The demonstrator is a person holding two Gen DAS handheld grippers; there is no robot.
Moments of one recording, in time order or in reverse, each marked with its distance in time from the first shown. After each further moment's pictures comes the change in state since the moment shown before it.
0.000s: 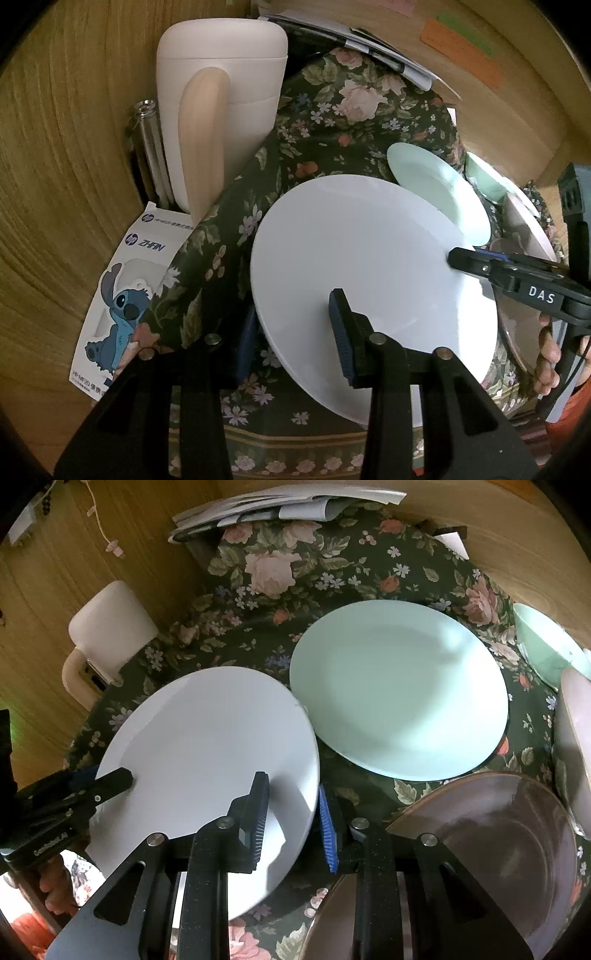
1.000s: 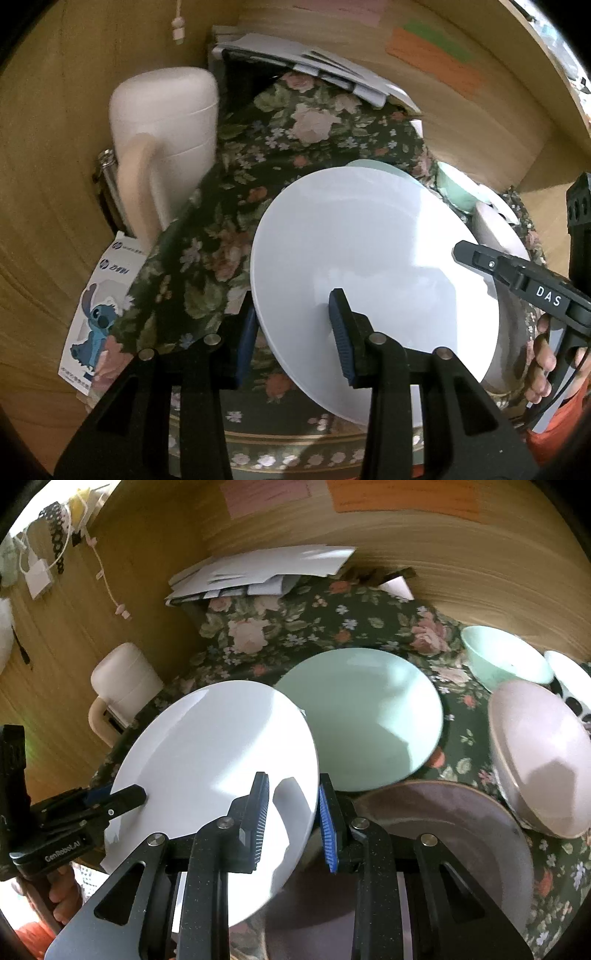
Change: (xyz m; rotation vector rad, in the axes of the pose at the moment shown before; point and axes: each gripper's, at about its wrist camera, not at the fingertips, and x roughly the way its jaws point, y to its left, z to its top) left arm -0.016 -0.044 0.008 0.034 -0.047 -0.056; right arm -0.058 -0.024 -0.016 0.055 -0.149 -0.001
